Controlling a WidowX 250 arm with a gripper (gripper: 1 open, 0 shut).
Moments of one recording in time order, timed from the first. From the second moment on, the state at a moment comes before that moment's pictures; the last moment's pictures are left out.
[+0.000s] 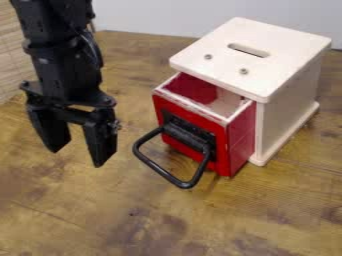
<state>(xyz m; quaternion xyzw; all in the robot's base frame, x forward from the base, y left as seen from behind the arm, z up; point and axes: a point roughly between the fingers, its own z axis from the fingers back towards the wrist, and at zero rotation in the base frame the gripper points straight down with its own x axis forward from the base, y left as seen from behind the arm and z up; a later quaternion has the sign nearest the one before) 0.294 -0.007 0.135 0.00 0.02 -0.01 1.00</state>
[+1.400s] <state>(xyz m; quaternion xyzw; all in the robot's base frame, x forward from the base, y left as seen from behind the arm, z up) 0.321 -0.037 0.044 0.03 0.04 -0.07 1.00</state>
